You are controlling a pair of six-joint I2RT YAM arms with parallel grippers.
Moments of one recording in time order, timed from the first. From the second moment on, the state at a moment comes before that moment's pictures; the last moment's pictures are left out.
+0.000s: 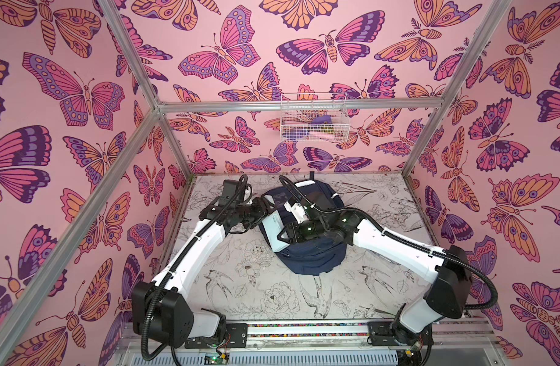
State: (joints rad) left arm -0.29 1.37 1.22 -0.63 0.44 -0.81; right arm 0.87 1.62 1.42 -0.55 -0.34 0.60
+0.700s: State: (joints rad) left arm -0.31 1.32 1.20 -0.57 0.44 -0.81; right arm 0.86 1.62 1.40 -0.52 -0.36 0.65
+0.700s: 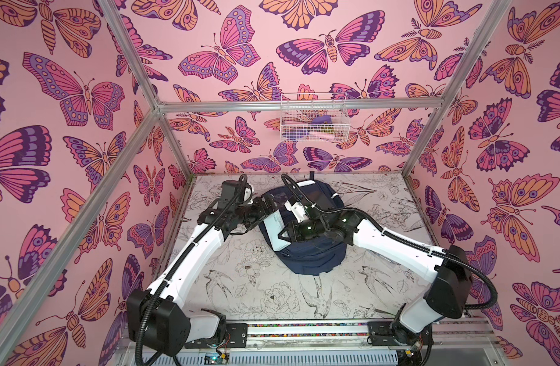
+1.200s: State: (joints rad) left arm -0.35 1.21 1.19 -0.47 0.41 -0.65; right arm 0.62 1.33 1.14 -0.56 -0.25 0.70
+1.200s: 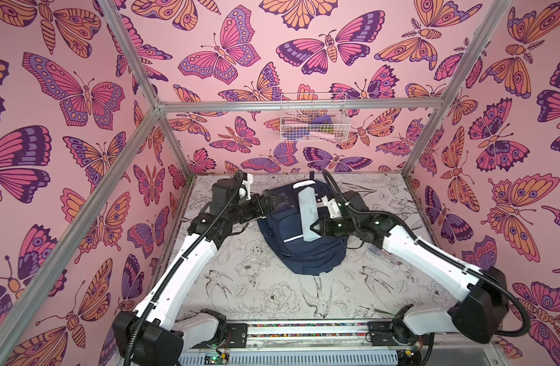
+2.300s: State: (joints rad) left arm -0.88 1.93 1.53 -0.77 -0.01 0.02; right arm 0.13 0.85 0.89 -0.88 -0.19 0.76
